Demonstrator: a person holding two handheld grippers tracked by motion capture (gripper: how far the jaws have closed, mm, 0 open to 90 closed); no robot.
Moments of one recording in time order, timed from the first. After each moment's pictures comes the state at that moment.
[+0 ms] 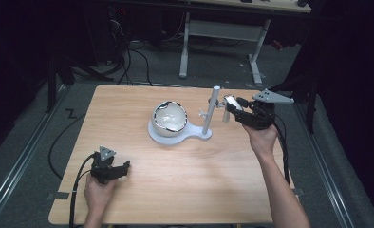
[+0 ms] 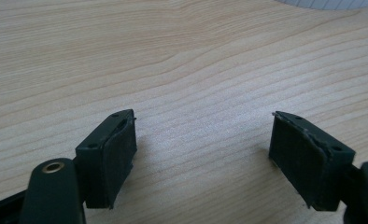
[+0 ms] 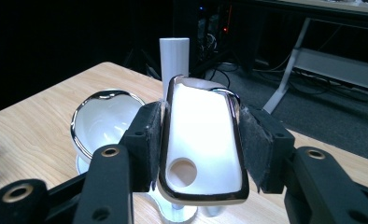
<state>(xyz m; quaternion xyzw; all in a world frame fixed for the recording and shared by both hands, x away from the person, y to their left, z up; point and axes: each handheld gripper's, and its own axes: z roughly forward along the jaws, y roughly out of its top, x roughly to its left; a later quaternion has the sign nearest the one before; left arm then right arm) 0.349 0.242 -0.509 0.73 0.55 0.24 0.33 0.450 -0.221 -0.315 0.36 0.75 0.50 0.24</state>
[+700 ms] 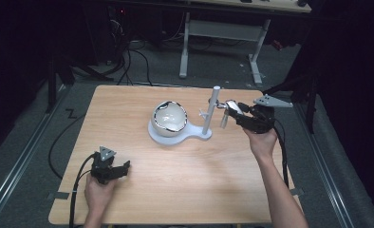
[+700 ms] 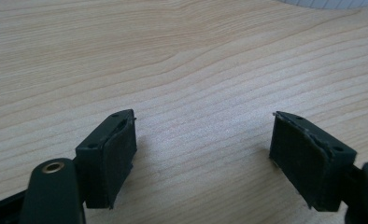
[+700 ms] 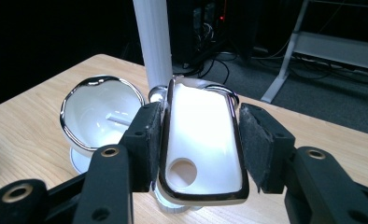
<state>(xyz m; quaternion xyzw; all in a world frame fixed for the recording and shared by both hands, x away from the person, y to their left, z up) 0.349 0.242 -0.509 0.73 0.55 0.24 0.33 0.455 -0.230 -0.338 0.39 0.74 0.50 0.23</state>
